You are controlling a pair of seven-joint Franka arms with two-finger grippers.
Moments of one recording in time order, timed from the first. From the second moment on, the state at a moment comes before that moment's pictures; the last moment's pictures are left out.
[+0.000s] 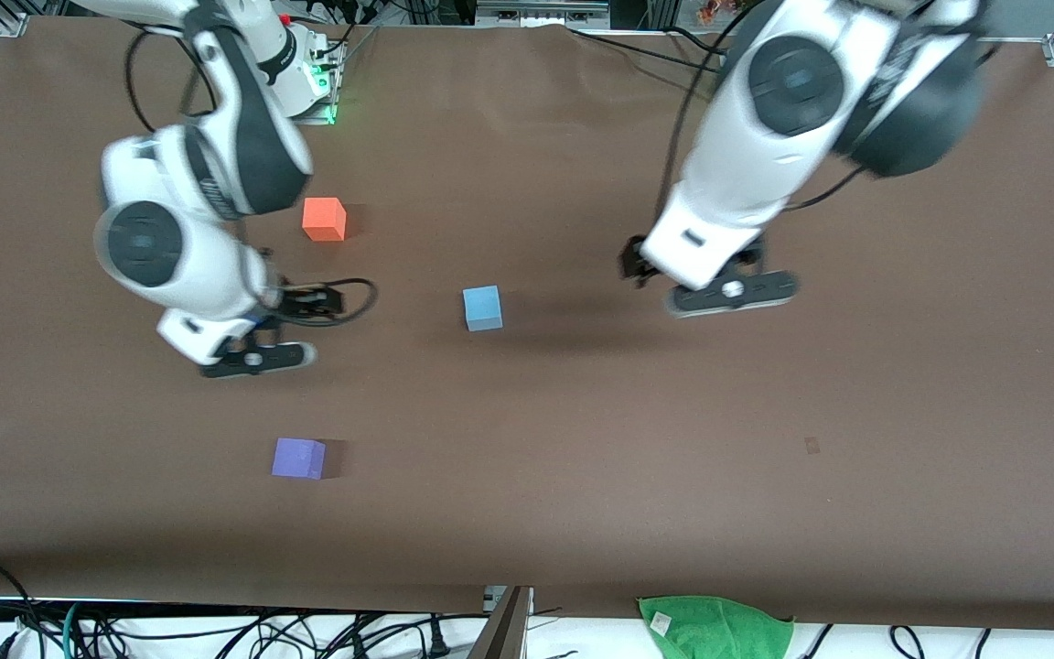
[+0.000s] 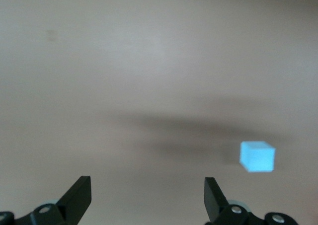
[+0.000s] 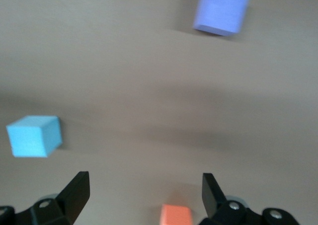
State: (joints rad) left arm -0.44 0.37 -0.03 -1.20 -0.03 1.51 -0.61; right arm 0.37 0.44 0.01 -1.51 0.02 1.81 0.23
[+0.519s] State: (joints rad) left arm -0.26 0.17 -0.03 -1.26 -0.03 1.30 -0.37; right arm 0.58 0.57 0.01 -1.53 0.02 2.00 0.45
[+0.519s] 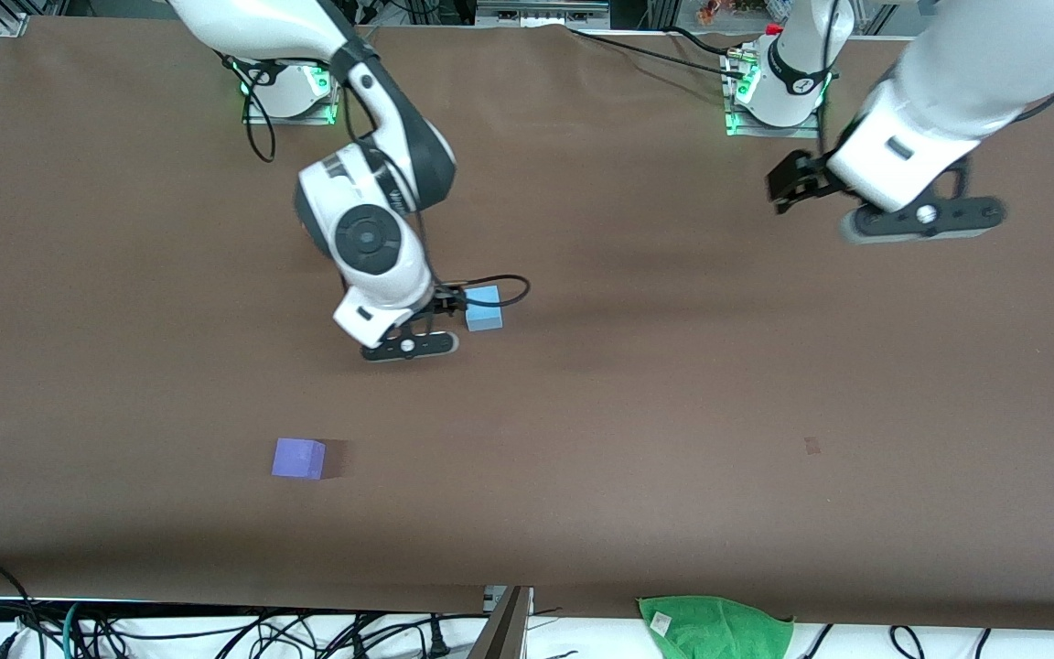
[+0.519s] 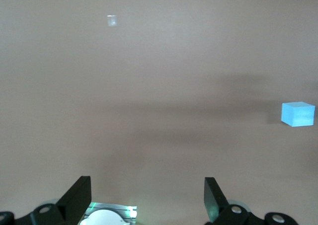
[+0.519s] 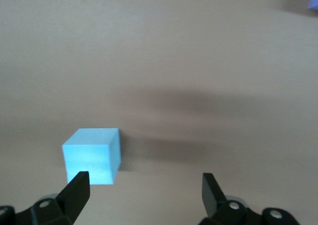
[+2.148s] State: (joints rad) left arm -0.04 -0.03 0.03 -1.70 0.00 1.60 -0.03; right arm 0.70 0.70 0.00 -1.65 0.01 2.28 0.59
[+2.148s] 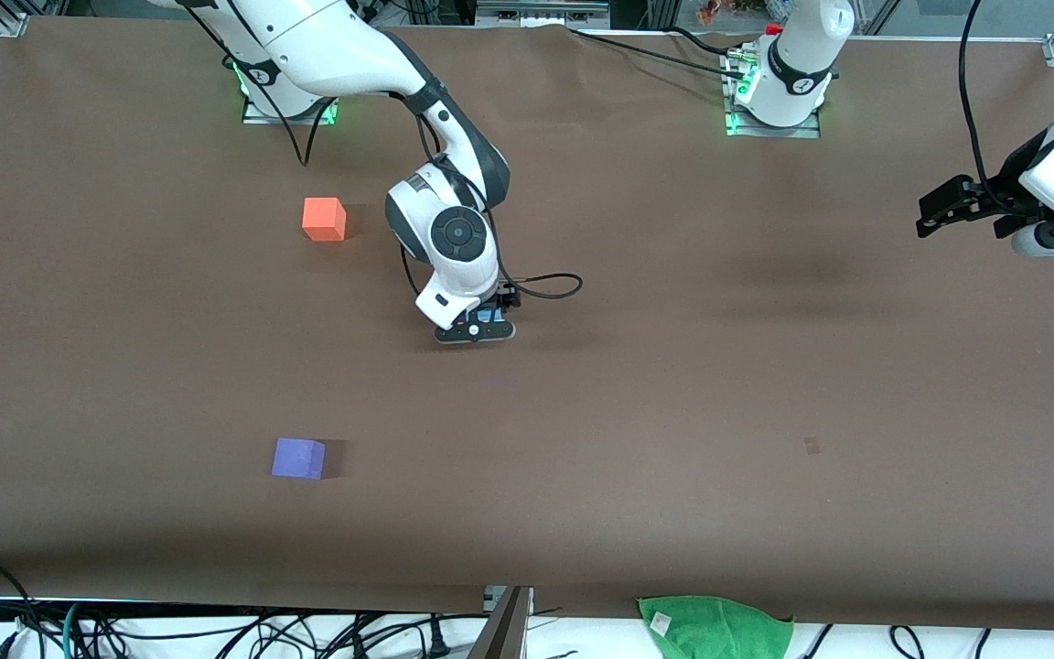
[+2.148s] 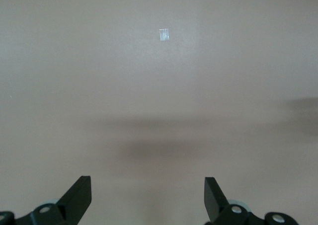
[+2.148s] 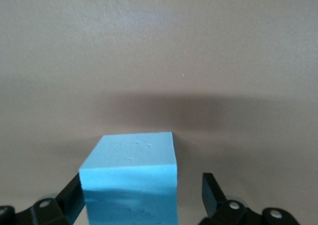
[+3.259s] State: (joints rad) left arm -0.03 0.00 0.03 -1.67 0.00 1.60 -0.03; right arm 0.67 0.63 -0.05 -1.65 0.01 2.23 0.55
